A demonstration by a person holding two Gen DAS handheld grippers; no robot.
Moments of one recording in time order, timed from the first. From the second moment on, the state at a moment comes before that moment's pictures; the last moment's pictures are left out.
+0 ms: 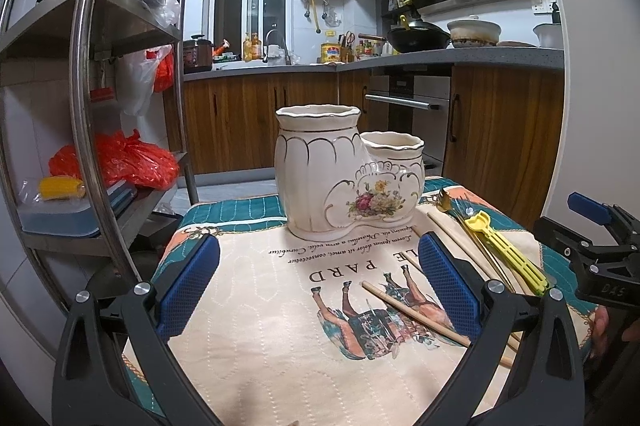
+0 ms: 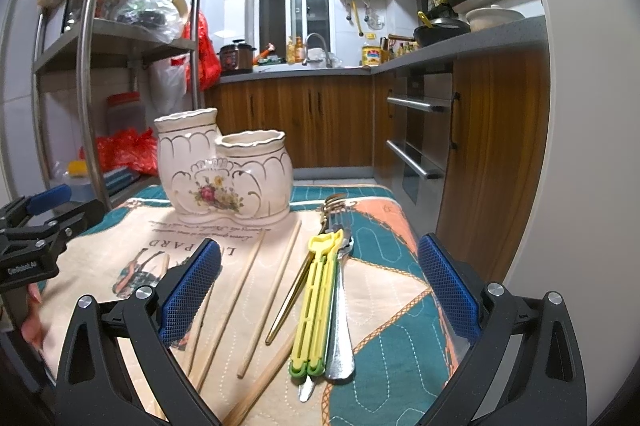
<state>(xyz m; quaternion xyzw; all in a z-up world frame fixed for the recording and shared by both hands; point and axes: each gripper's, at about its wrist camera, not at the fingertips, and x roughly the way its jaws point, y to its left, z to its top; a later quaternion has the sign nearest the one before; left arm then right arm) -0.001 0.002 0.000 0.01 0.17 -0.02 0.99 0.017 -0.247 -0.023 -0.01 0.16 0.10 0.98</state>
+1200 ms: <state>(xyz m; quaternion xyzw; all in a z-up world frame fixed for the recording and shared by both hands) 0.018 -0.084 -0.029 0.00 0.40 0.02 0.92 0.029 -0.298 -0.015 0.08 0.19 0.11 0.97</state>
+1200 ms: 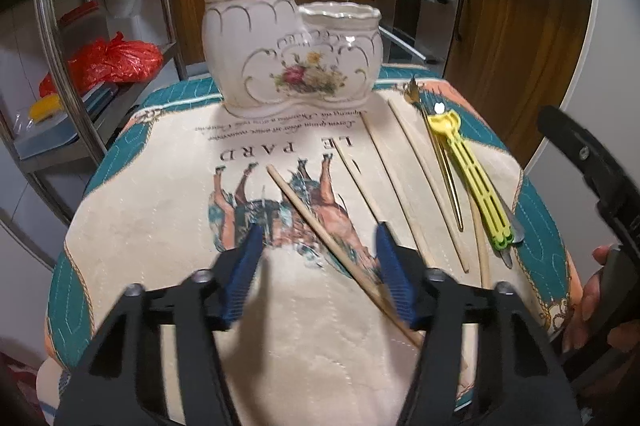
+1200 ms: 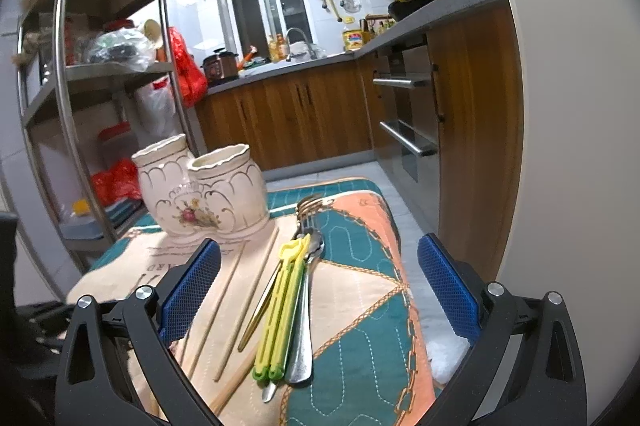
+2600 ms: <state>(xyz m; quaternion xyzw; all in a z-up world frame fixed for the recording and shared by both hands) 0.038 -0.031 -0.038 0.05 0.40 -0.13 0.91 0.062 -0.264 -0.018 -0.05 0.29 0.12 0.95</state>
